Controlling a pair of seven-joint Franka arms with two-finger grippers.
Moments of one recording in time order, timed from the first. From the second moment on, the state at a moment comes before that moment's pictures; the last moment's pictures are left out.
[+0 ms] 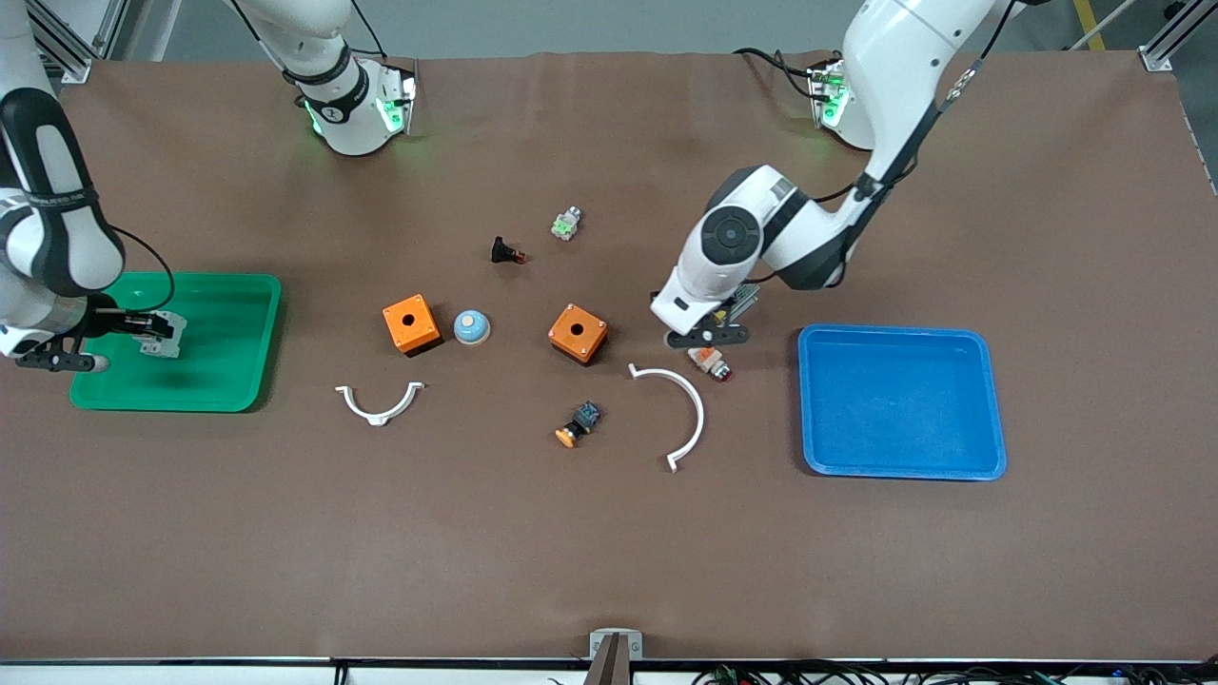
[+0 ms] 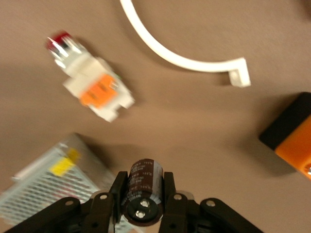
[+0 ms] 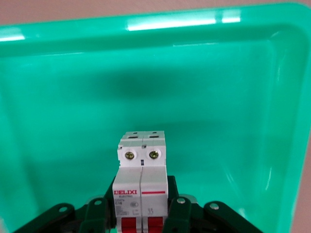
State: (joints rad) left arm -0.34 0.53 -0.41 -1.93 0.09 2.37 -0.88; right arm -0.47 0.40 -0.03 -1.99 -0.04 2.18 -0.40
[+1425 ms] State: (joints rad) left arm -0.29 0.54 -0.39 -1.67 0.19 2.15 -1.01; right arm 0.32 0.57 -0.01 -1.62 0.12 2.01 0.23
